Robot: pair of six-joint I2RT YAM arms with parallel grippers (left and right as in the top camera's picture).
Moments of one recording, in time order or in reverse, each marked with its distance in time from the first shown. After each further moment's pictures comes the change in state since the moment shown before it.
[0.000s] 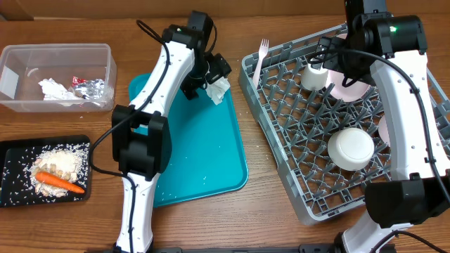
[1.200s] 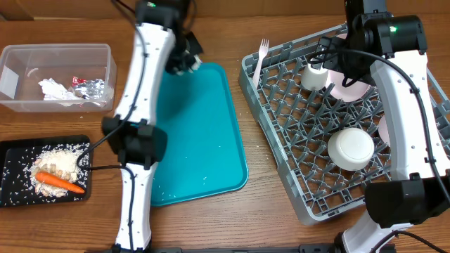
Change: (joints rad) left arm 0.109 0.130 0.653 -0.476 -0.084 0.156; right arm 0.000 0.000 0.000 0.000 0.000 0.000
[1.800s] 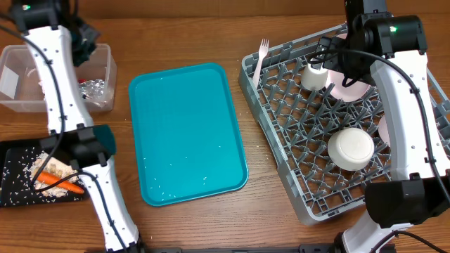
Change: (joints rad) left arm 0.442 0.000 0.114 -0.013 -0.180 -0.005; right arm 0.000 0.000 0.000 0.000 0.000 0.000
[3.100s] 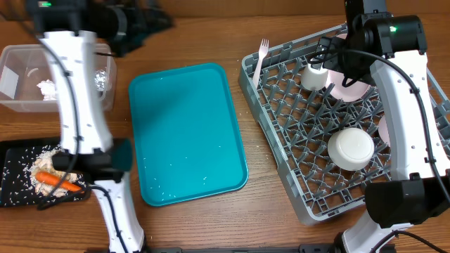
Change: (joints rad) left arm -0.267 -0.255 -0.050 -0.014 0.624 0.394; right arm 0.000 0.000 0.000 0.000 0.000 0.000
